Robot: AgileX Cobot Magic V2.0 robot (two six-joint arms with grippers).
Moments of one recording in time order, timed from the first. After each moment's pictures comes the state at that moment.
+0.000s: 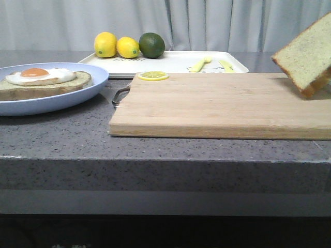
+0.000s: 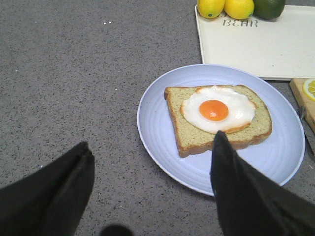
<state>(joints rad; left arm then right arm) -0.08 0.70 -0.79 0.02 0.64 -0.07 -0.56 1.51 -1.07 1.23 1.18 -0.84</state>
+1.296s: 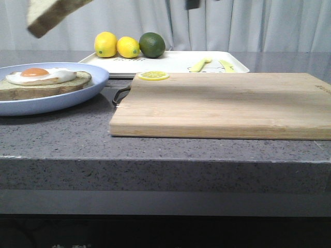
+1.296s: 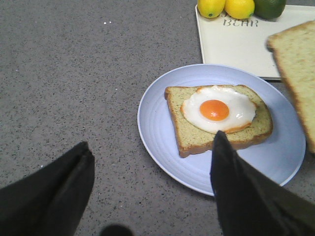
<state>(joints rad) -0.08 0.70 -0.79 0.02 0.64 -0.07 0.41 1.70 -1.28 1.76 0.77 -0.94</state>
